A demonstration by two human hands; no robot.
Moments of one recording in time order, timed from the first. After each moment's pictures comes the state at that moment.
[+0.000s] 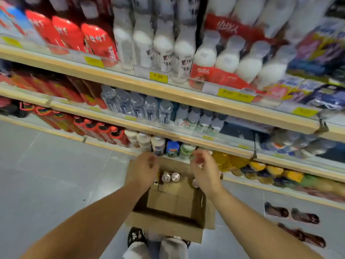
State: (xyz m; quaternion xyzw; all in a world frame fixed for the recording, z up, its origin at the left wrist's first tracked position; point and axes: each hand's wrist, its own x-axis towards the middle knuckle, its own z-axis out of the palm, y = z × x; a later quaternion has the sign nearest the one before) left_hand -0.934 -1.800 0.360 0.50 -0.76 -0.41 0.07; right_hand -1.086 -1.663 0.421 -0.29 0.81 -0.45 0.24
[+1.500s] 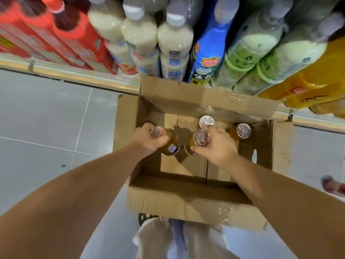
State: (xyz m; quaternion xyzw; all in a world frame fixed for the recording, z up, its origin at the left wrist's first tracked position) left_hand -0.880 -1.845 -0.055 0.52 -0.69 -0.48 -0.15; right_hand -1.038 -1.678 -0.021 -0.33 0.88 -0.12 0.32
